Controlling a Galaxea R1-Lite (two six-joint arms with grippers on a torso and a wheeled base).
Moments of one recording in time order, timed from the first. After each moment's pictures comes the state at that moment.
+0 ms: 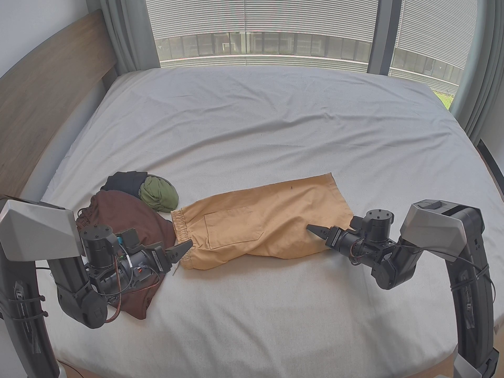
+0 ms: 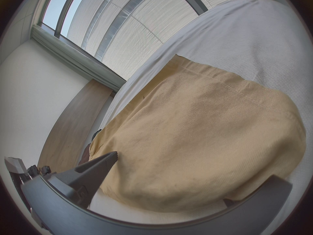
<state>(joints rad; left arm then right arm) -0.20 2.23 -0.40 -1.55 -0.31 -0.37 0.26 2.60 -1.06 -1.21 0.33 0.65</state>
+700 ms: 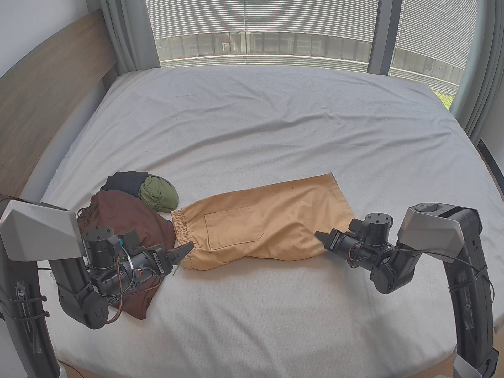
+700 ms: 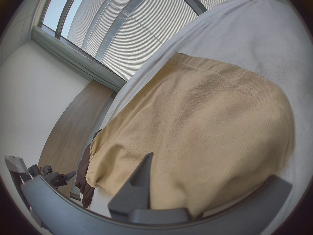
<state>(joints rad) -0.20 2.24 -0.40 -1.55 -0.31 -0.37 0.27 2.61 -1.04 -1.28 0.31 0.67</state>
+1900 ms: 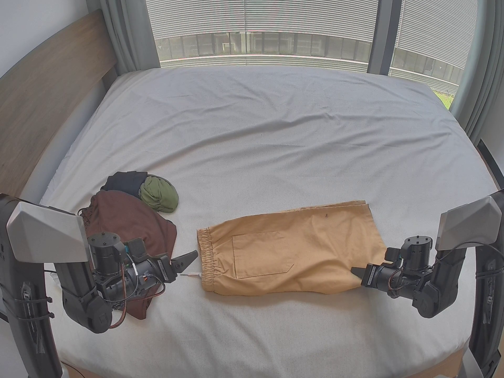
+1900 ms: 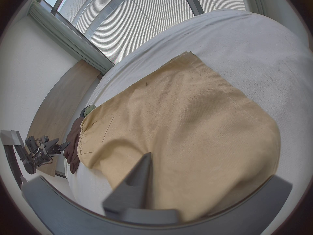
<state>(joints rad) -0.22 2.28 -0.39 -1.55 -0.31 -0.38 0.18 2.39 -0.43 -1.41 0.30 0.44</state>
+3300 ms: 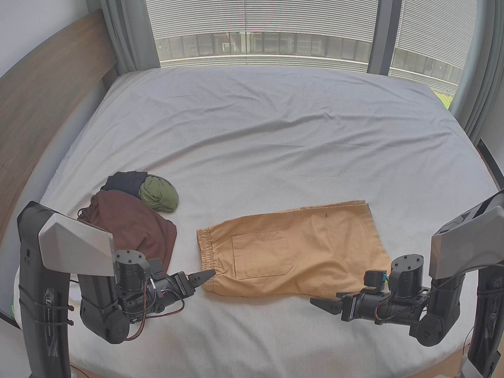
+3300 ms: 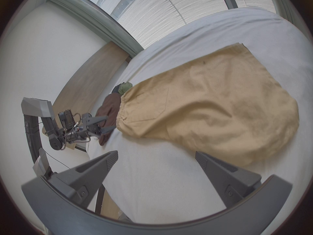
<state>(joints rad) -0.31 2.41 -0.40 -1.55 -0.31 -0.67 0.45 2.28 -0.22 -1.53 0.30 0.44</state>
